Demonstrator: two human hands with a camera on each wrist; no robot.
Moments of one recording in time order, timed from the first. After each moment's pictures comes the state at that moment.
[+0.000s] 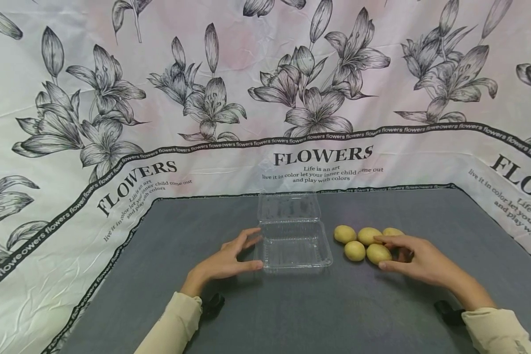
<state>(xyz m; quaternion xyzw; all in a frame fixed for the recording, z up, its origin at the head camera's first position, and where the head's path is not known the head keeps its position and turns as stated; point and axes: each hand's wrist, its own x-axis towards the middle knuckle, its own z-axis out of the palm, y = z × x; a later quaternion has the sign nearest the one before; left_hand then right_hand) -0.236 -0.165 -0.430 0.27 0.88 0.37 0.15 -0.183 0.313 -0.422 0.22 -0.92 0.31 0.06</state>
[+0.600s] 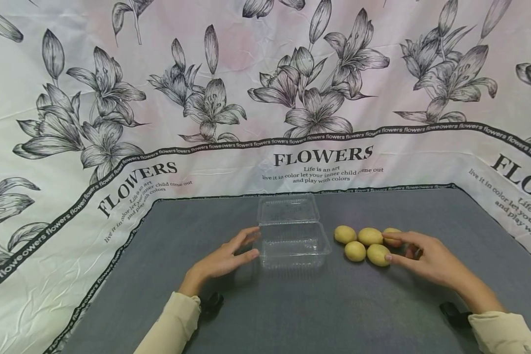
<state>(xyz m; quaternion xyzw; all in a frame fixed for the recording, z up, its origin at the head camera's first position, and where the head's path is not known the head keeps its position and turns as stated) -0.237 -0.168 -0.425 0.27 0.85 0.41 0.16 -0.178 0.318 -0.420 0.18 -0.92 0.32 0.10</state>
